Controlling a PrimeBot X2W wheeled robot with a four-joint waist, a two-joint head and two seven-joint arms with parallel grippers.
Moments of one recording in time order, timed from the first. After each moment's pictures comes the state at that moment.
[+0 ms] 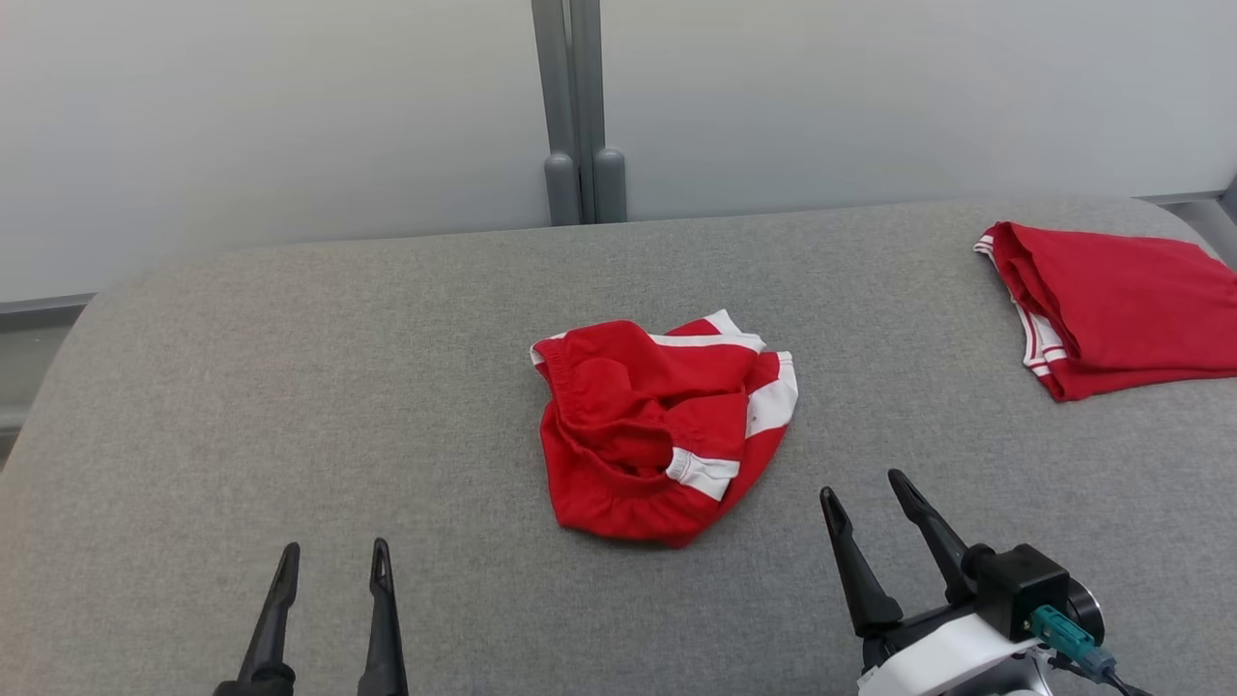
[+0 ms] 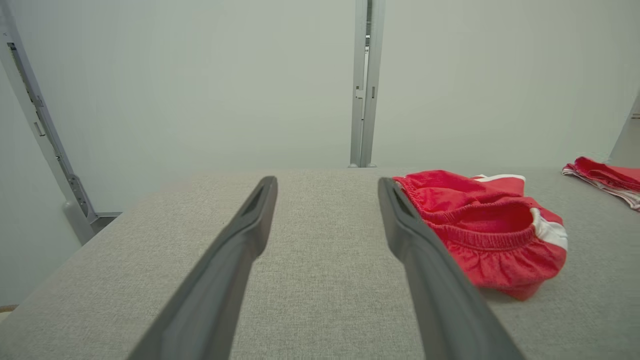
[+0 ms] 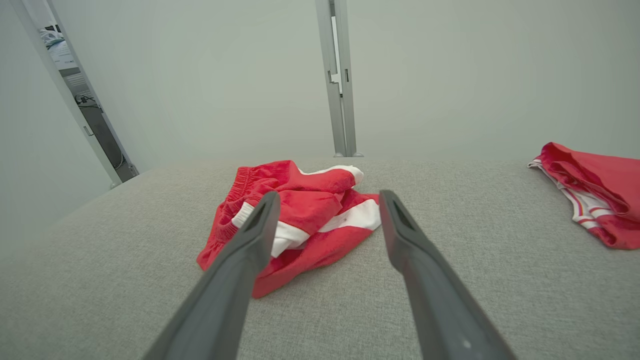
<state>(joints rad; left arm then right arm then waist) 0.24 0.05 -0.09 -0.07 -0.11 0.03 -0.26 0.03 -0.10 0.24 0.15 0.22 0.13 -0.26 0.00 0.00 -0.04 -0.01</state>
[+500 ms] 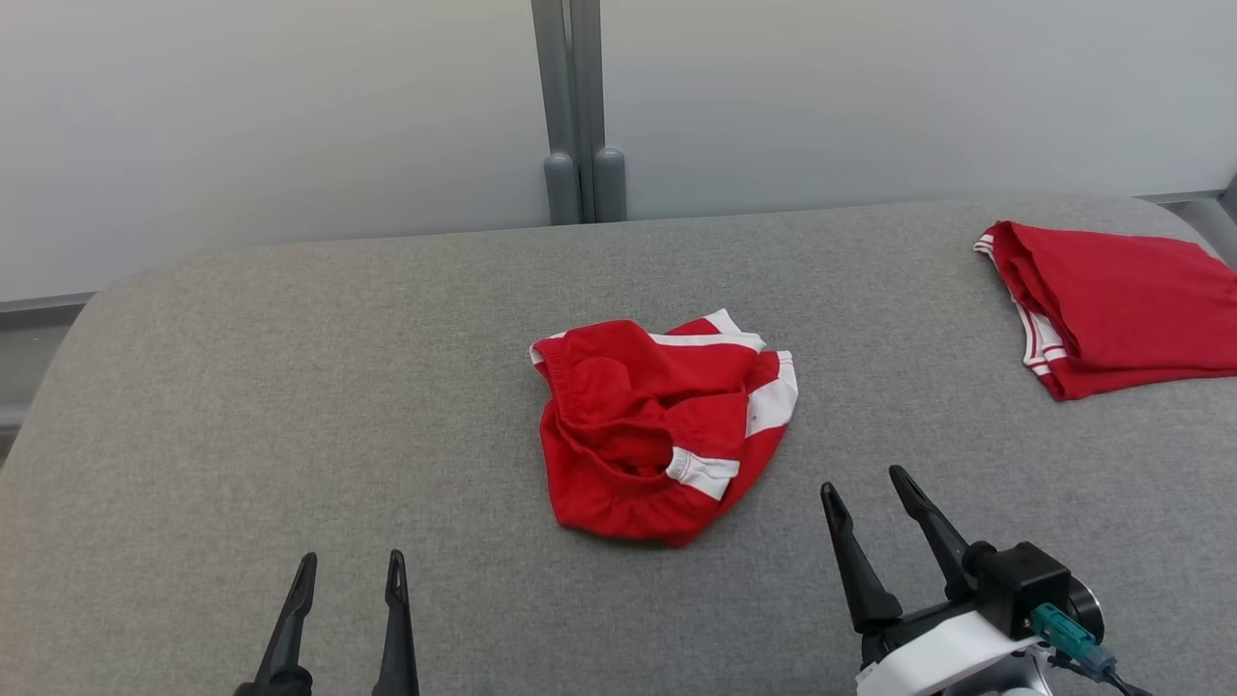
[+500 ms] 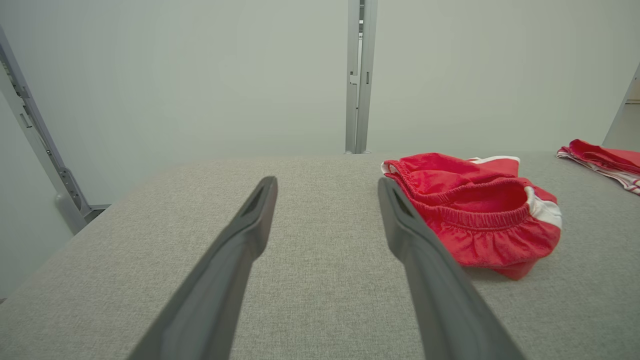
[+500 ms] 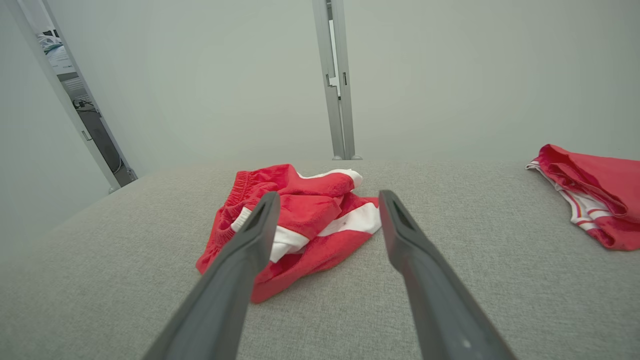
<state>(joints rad) 0.24 0.05 -0.11 -0.03 -0.10 0.02 -0.26 0.03 -0.09 0.23 0.14 0.21 0.13 -0.26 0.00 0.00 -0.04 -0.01</state>
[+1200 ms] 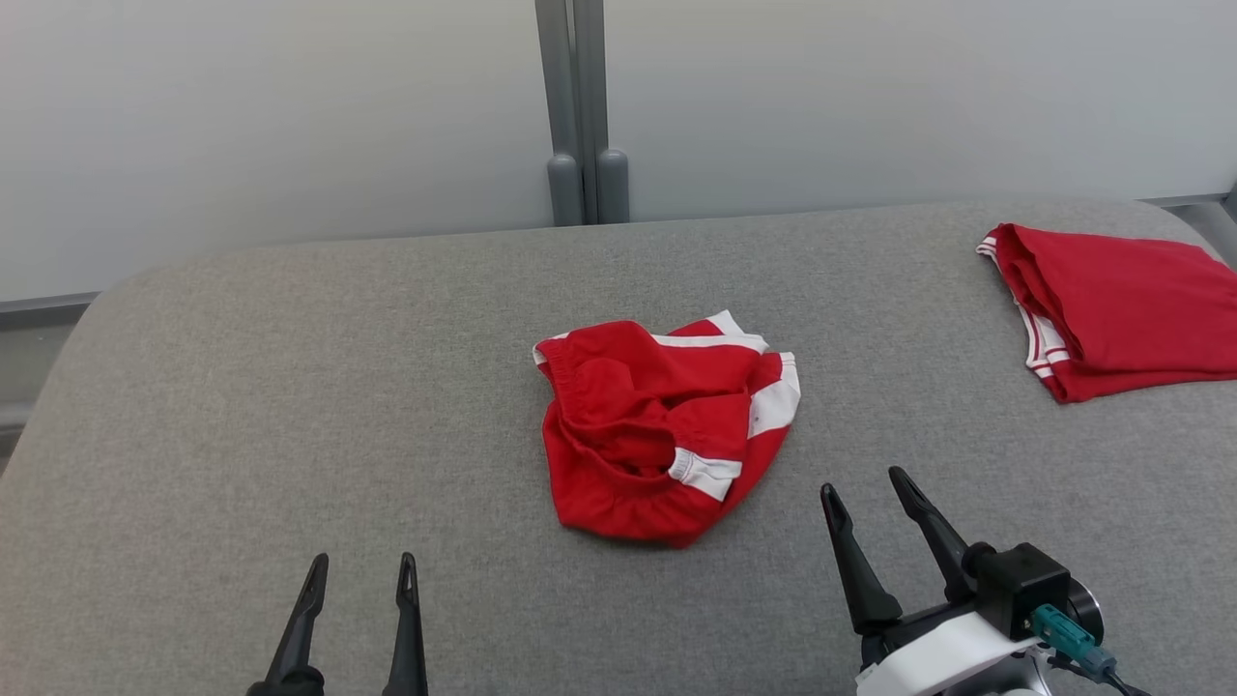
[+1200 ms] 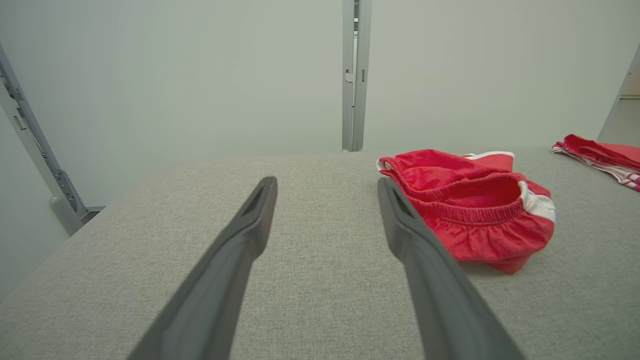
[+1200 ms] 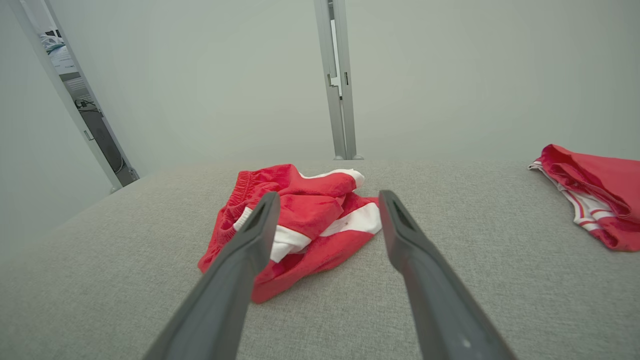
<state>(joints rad) 0.23 0.05 -0.13 -0.02 -0.09 0.02 -0.26 0.03 -0.09 0.23 0.14 0.21 0.13 -0.26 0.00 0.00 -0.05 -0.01</state>
